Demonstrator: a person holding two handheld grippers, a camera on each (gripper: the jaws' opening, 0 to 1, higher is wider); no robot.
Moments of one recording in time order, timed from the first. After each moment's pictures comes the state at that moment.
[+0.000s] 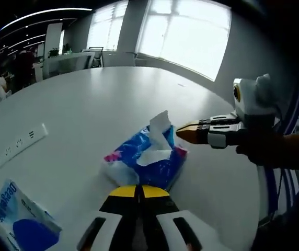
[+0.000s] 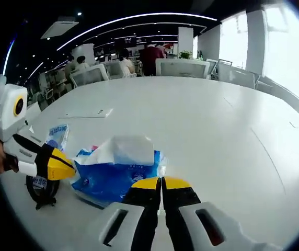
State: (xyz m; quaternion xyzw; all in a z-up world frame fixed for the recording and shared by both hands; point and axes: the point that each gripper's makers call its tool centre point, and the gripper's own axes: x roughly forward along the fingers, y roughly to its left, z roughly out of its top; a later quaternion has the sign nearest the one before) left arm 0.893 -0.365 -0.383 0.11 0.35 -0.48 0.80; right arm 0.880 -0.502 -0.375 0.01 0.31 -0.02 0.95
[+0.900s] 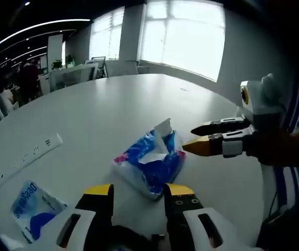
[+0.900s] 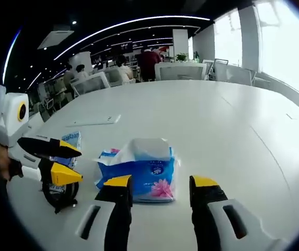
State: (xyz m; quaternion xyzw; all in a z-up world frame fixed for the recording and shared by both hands) left arm 0.886 -0.333 -0.356 0.12 0.32 -0.46 0.82; right arm 0.850 -0.473 -0.353 0.04 0.30 -0.02 0.95
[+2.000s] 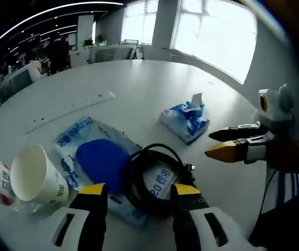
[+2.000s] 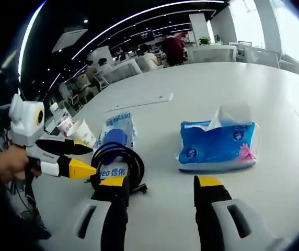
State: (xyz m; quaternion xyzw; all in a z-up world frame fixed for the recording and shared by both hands) left arm 0.865 -0.194 -0.378 0.10 0.40 -0.35 0.84; right arm 0.829 -0.338 -0.373 0.11 0.35 0.10 0.93
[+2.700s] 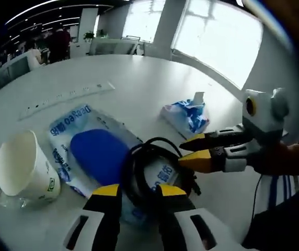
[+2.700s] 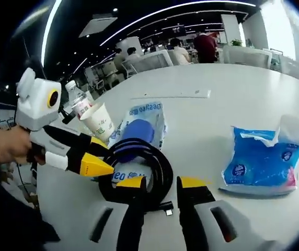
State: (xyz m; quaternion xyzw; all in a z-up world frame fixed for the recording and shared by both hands) left arm 0.859 -0.195 -0.389 0.07 0.42 -0.36 0.83; right arm 0.855 -0.283 -0.393 0.05 0.35 0.22 0.91
